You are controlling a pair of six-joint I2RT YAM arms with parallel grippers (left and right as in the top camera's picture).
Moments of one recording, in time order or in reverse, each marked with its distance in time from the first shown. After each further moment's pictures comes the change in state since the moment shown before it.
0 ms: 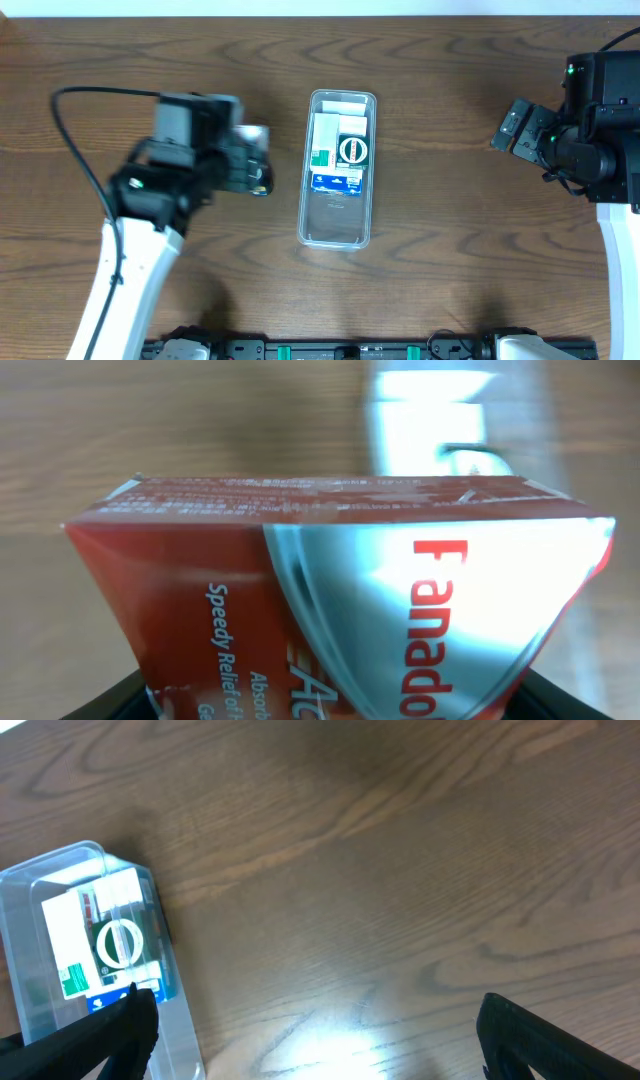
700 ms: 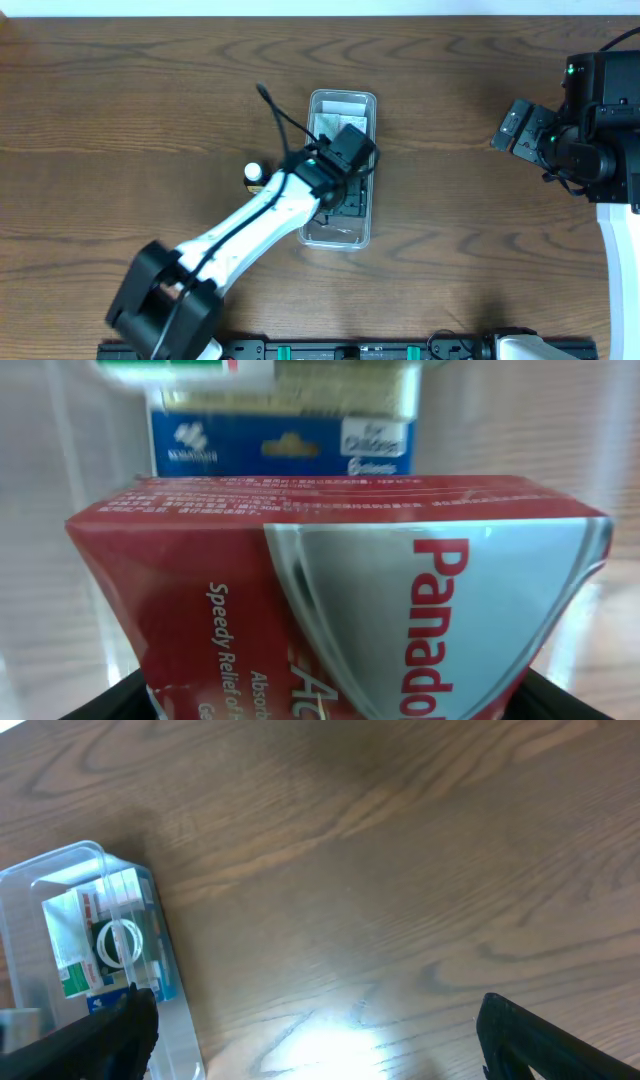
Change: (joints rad) left arm -0.441 0.498 0.000 0.123 -0.077 -0.512; right arm 0.000 0.000 0.000 0.000 0.000 0.000
